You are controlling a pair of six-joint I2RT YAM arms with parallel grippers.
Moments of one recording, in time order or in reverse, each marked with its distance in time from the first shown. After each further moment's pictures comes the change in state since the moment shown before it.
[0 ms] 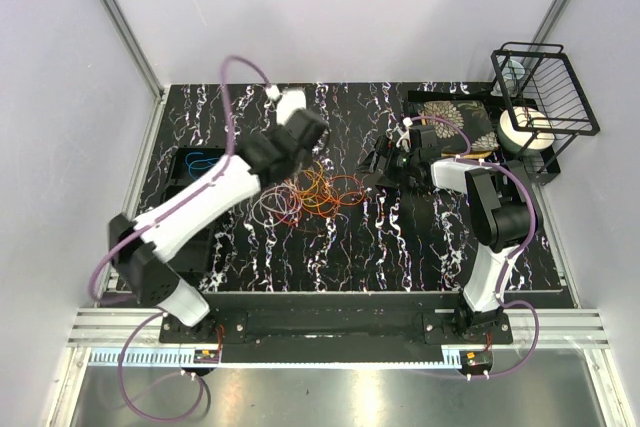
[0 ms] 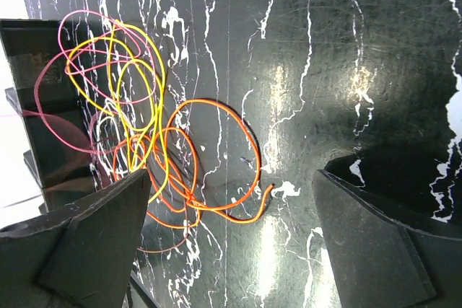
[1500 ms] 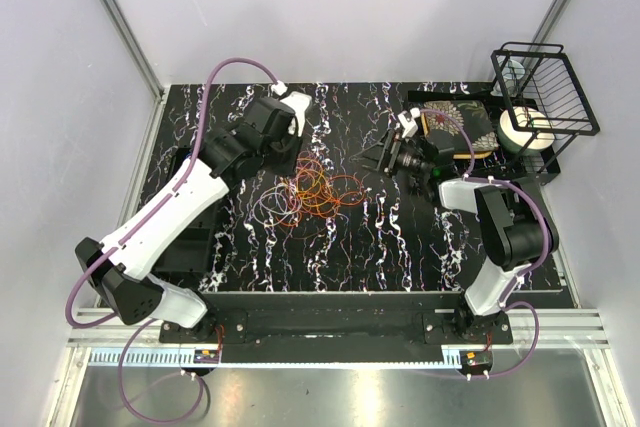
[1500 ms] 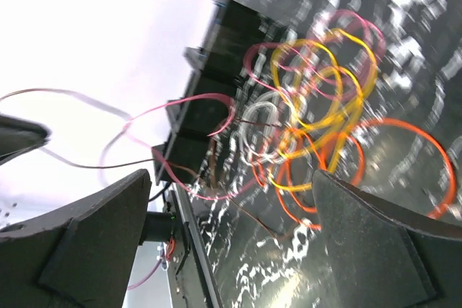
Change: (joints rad) left arm 0.081 -0.138 0.055 -0.107 0.404 0.444; right arm 0.000 -0.149 -0.233 0.657 -0.321 0.240
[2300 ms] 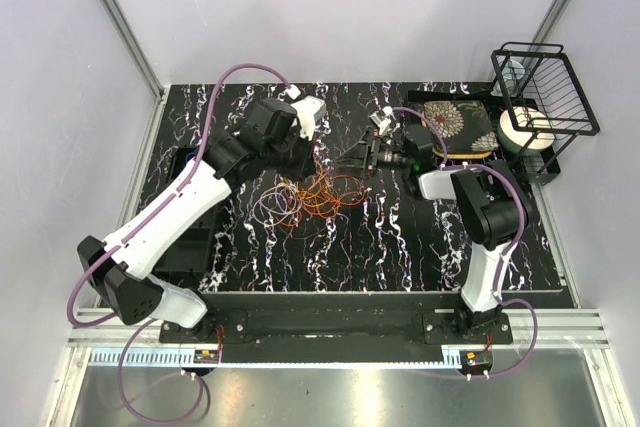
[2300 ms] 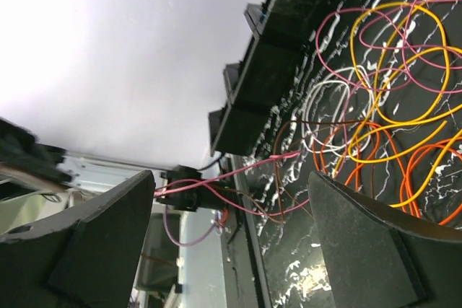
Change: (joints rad) left arm 0.004 -0.001 -0.039 0.093 0.250 0.010; right arm 0.077 0.190 0.127 0.214 -0.169 0.256
